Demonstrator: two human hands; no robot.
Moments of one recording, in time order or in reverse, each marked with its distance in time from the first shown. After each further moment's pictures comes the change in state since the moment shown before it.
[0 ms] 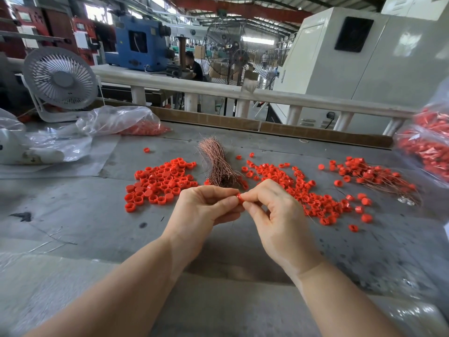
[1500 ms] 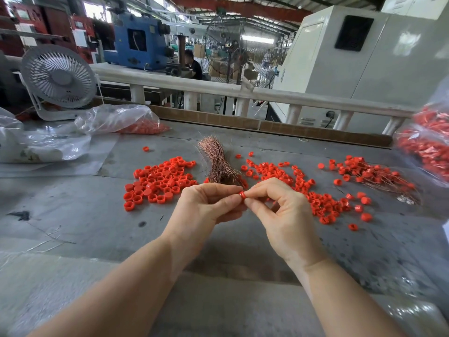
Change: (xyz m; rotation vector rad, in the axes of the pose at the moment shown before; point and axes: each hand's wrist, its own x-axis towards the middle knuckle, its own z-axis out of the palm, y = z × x) left_hand 0.001 0.001 0.000 -0.006 -0.039 0.021; right_hand 0.003 0.010 0.002 0.203 0.036 0.096
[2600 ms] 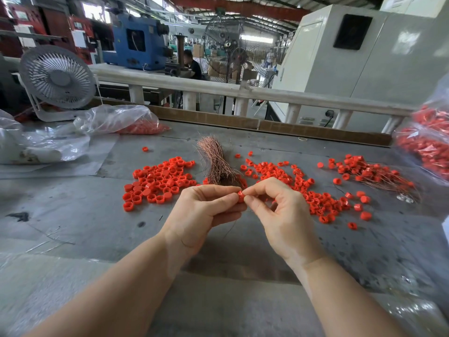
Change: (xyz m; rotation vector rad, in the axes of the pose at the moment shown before) left_hand 0.000 0.002 -0.001 -0.065 0.005 -0.124; right_hand -0.002 -0.001 -0.001 -0.053 0.004 0.071
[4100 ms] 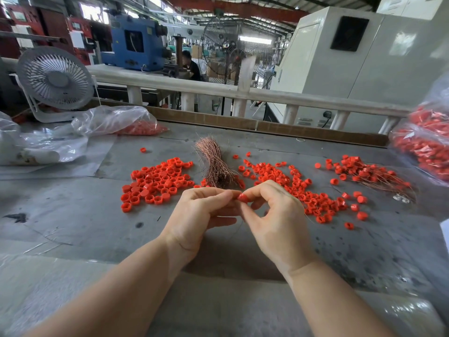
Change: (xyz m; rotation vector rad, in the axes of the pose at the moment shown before) left_hand -0.001 0.001 0.002 0.120 0.000 -0.002; right_hand -0.003 -0.005 0.002 -0.238 0.076 -0.143
